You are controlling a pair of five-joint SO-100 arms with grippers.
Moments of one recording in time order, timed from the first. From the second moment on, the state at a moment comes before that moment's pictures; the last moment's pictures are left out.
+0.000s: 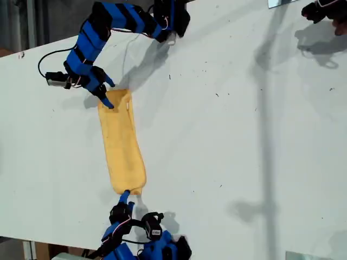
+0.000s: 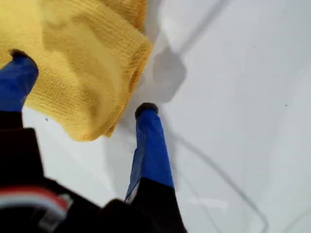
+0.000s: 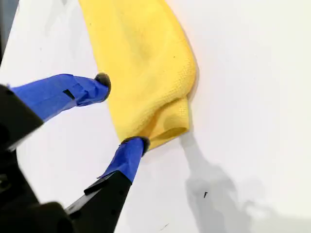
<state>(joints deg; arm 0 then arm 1) -46.6 135.7 136.8 61.2 -56.0 57.7 63.0 74.5 75.0 36.0</state>
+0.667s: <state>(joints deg) -44.9 157.5 165.7 54.6 -65.6 56.1 51.6 69.2 77.4 35.1</state>
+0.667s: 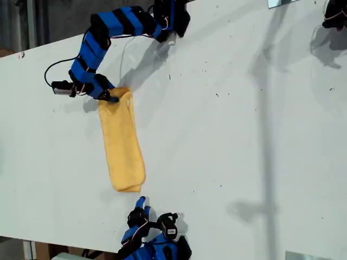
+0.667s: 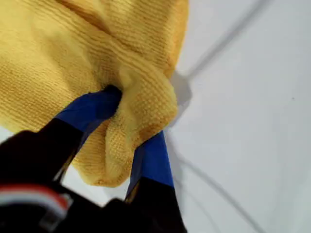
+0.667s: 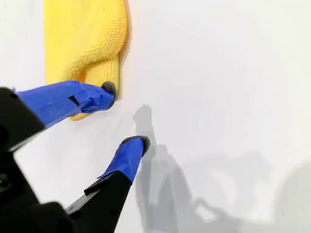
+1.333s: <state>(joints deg) -44.8 173.2 172.1 60.7 -69.0 61.8 87.4 101.1 69.2 46.1</state>
